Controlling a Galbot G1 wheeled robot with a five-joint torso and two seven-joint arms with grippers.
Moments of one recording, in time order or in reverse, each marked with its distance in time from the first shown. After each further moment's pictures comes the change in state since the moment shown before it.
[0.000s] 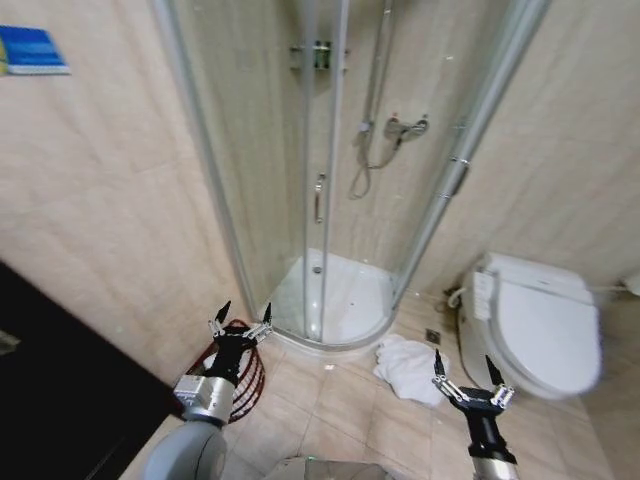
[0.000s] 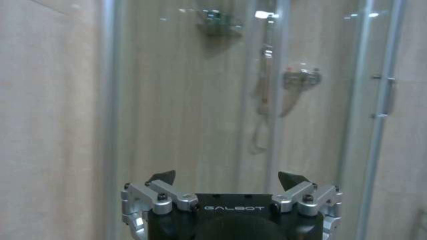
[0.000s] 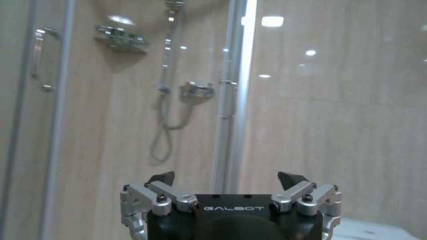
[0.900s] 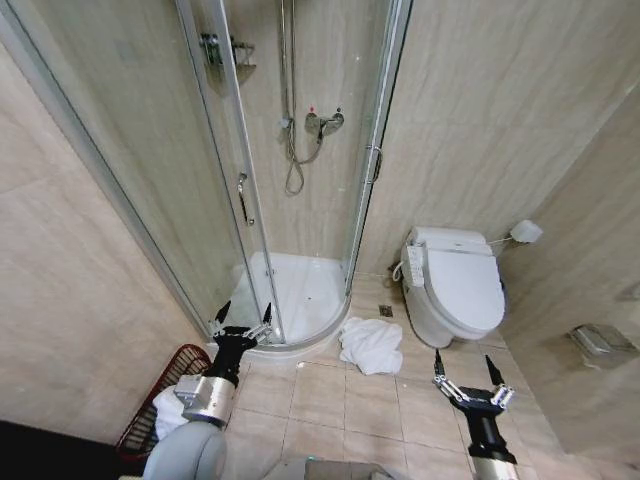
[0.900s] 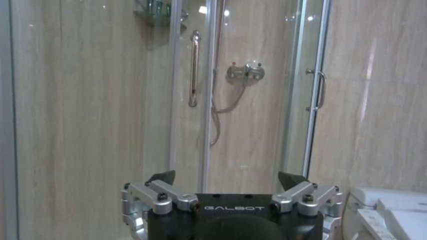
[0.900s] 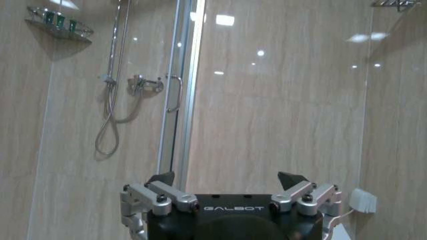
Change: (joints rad) left arm 0.000 0.000 0.000 0.000 0.000 0.000 0.000; right arm 0.000 0.000 0.000 0.000 0.000 0.000 0.000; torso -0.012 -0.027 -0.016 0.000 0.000
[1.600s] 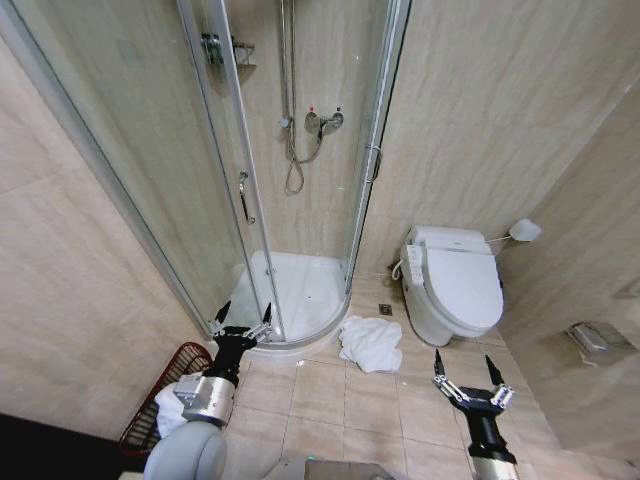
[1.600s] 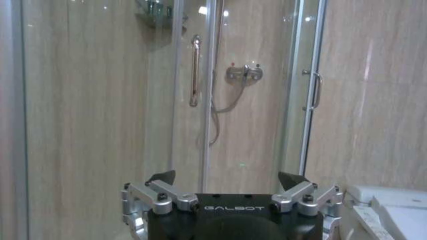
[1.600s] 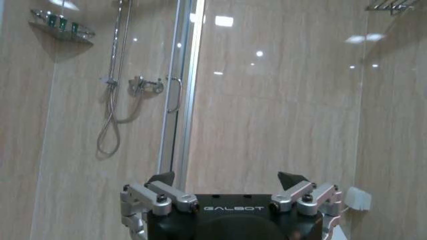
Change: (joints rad) left arm 0.000 0.000 0.000 0.000 0.000 0.000 0.000; right arm 0.000 0.000 0.000 0.000 0.000 0.000 0.000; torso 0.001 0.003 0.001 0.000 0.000
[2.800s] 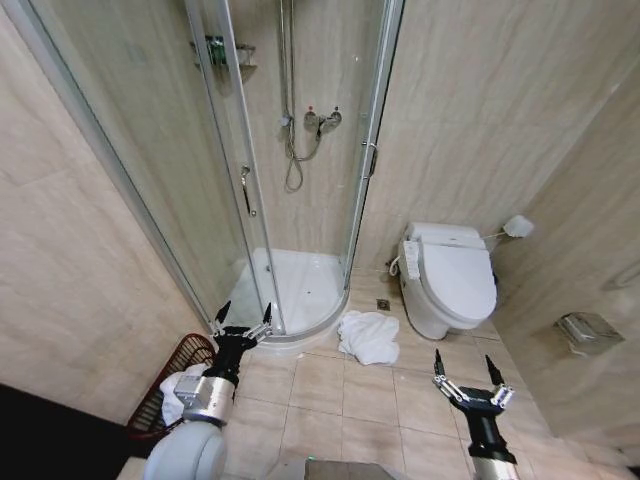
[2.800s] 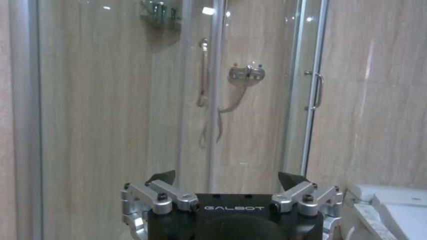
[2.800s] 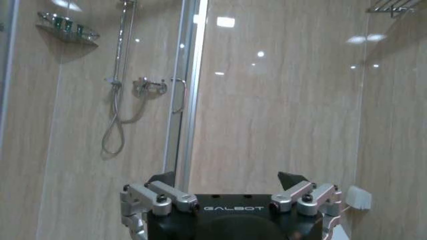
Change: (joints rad) left arm 0.000 0.000 0.000 0.000 0.000 0.000 0.000; right arm 0.000 0.000 0.000 0.000 0.000 0.000 0.000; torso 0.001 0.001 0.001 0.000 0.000
